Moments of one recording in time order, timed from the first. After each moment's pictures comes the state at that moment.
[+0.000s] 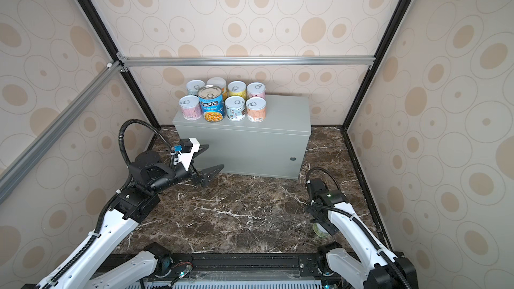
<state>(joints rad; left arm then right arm) -0.46 0.89 0.93 -0.16 0.47 0.08 0.25 1.02 0.63 -1.10 0.28 1.11</state>
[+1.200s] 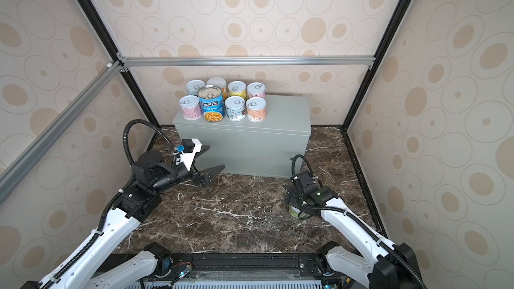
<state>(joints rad) -0.46 0.91 0.92 -0.15 0.46 0.08 0.47 1.06 0.70 -0.84 0.12 0.83</state>
